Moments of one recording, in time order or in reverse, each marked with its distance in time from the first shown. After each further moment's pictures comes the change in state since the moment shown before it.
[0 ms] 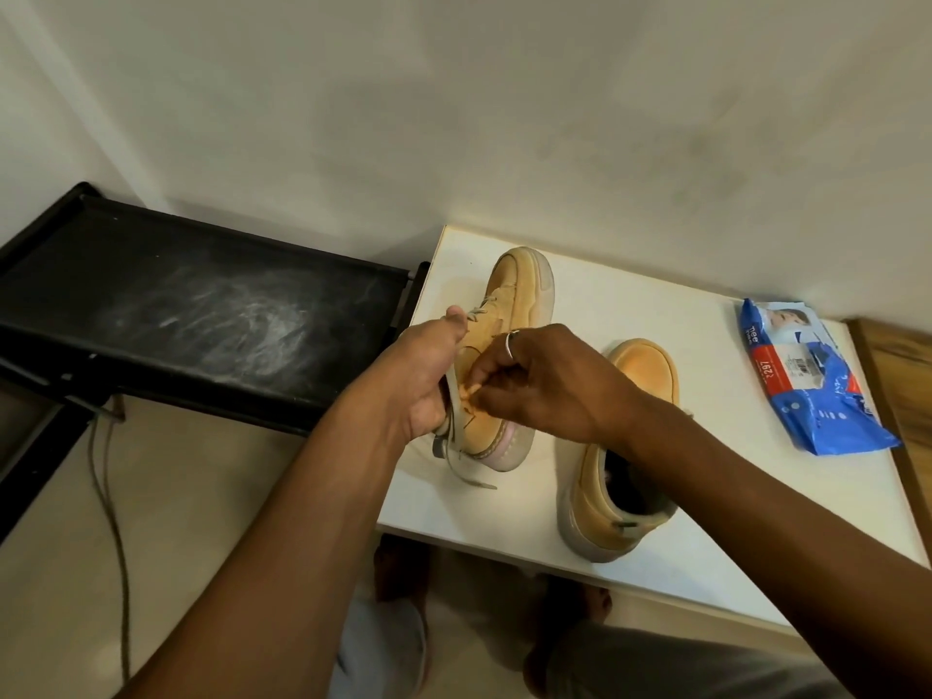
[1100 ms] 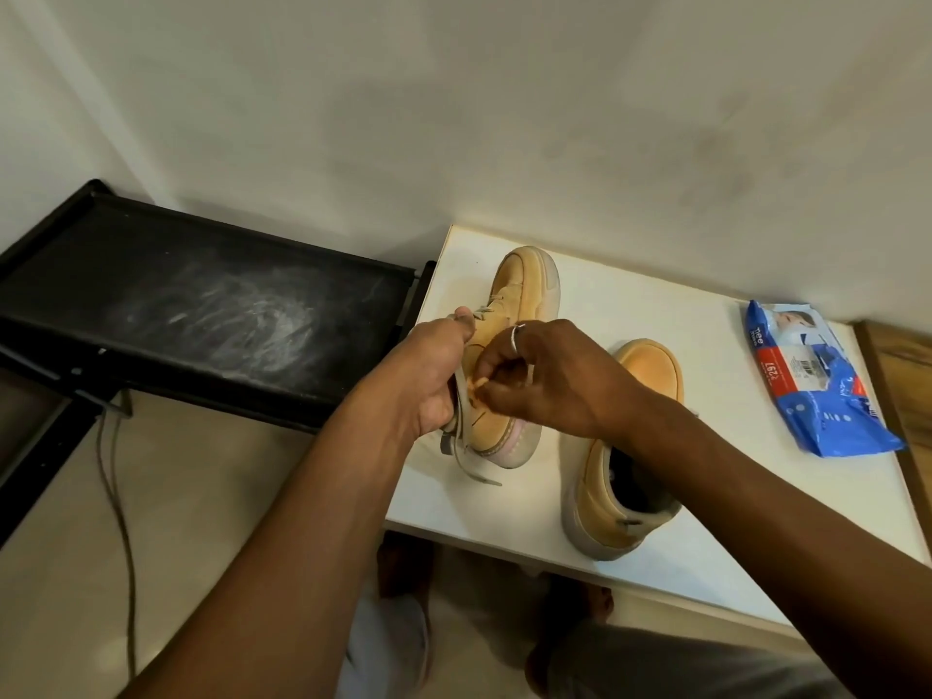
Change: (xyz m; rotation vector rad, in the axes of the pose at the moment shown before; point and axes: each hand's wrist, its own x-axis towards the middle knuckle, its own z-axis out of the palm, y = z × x) left_hand 0.004 -0.002 -0.001 0.020 0.005 0.003; right_hand 0.002 -0.003 0.001 -0.043 0.013 -0.016
